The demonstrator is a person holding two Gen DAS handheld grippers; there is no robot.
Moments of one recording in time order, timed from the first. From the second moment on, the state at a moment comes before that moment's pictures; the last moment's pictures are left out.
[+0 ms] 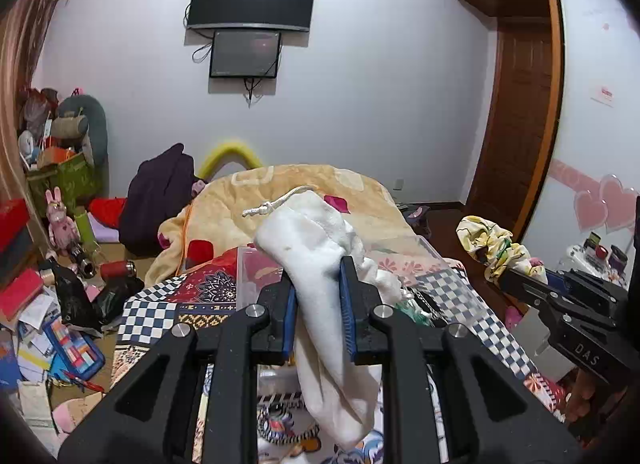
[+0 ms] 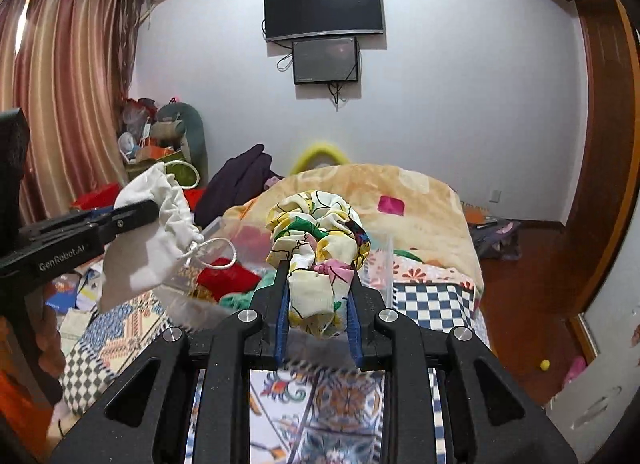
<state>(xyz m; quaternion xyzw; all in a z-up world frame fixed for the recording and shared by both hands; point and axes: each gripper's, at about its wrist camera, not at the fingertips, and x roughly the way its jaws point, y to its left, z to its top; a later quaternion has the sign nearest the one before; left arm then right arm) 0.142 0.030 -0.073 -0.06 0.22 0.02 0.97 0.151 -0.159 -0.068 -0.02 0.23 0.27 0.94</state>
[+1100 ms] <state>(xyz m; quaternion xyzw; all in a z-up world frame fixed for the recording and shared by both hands) 0.209 0.034 -0.130 -0.05 0.32 -0.01 0.95 0.198 -0.125 -0.111 -0.04 0.32 0.26 0.91</state>
